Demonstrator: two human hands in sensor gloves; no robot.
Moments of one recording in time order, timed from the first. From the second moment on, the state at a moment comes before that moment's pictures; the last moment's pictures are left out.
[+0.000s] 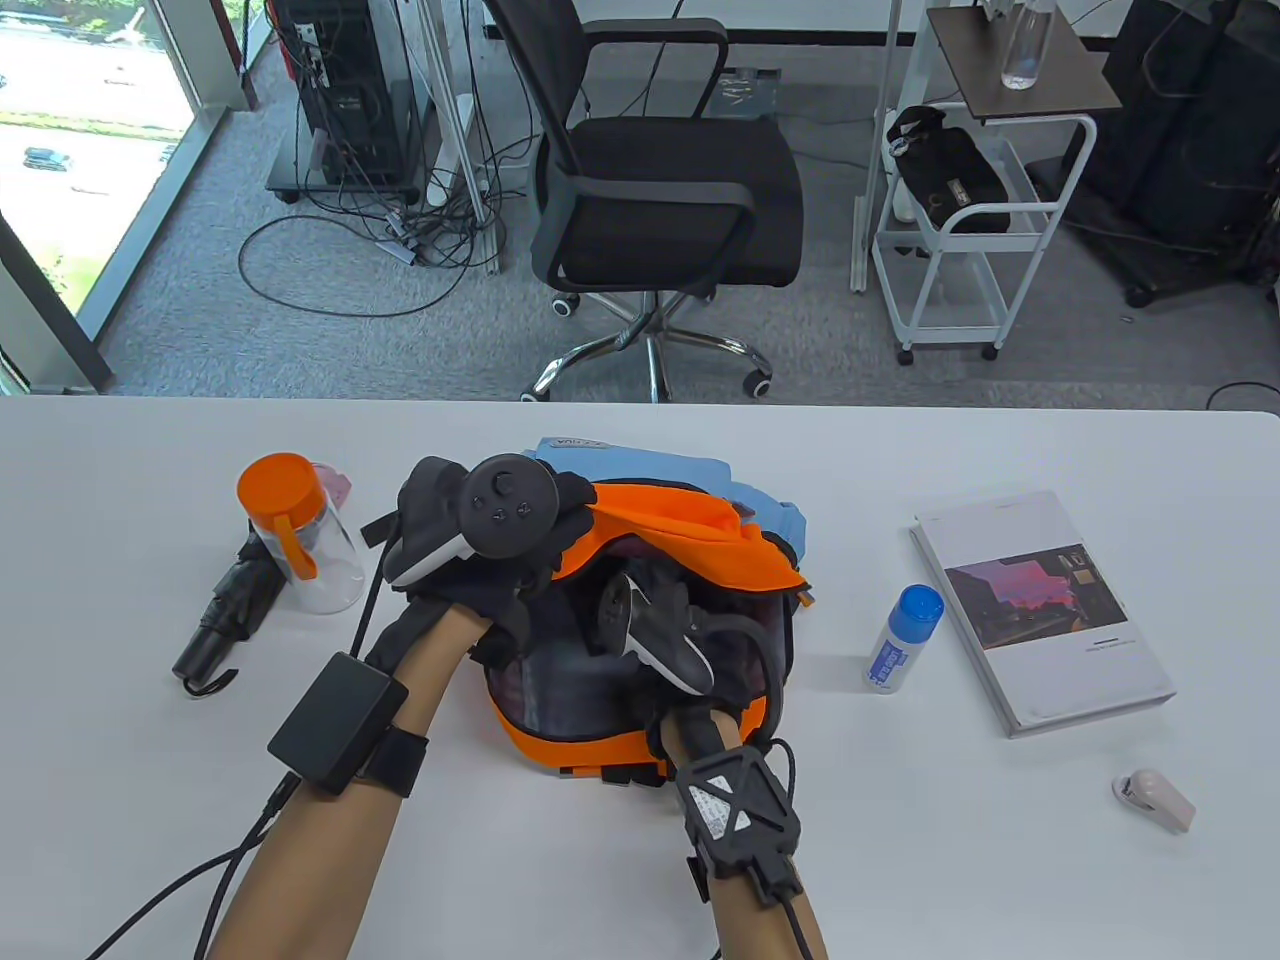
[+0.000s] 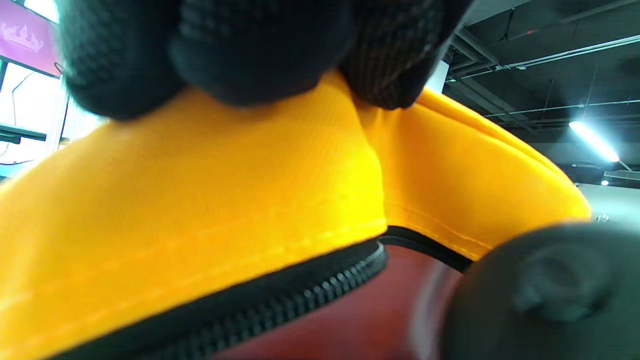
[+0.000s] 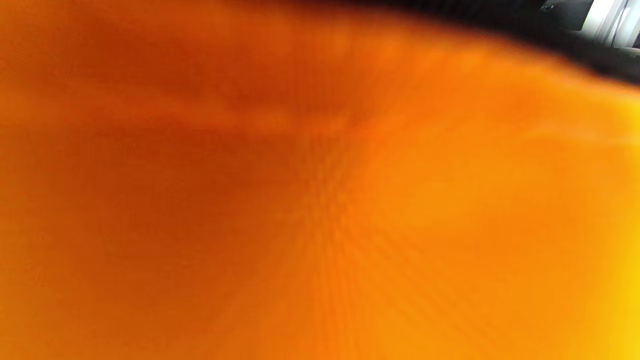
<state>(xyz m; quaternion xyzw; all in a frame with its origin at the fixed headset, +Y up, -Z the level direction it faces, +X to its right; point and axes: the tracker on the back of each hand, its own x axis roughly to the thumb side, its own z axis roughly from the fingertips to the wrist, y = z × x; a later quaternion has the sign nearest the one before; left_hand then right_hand) -0.140 -0.554 -0.377 0.08 -0.23 0.15 0.96 0.009 -0.698 -0.346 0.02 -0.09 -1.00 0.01</state>
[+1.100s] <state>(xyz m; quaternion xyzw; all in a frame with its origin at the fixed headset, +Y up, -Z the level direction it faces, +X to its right) -0.136 -0.566 -0.371 0.06 -0.22 0.14 0.96 0.293 -0.737 -0.336 0.19 -0.15 -0.96 0.16</state>
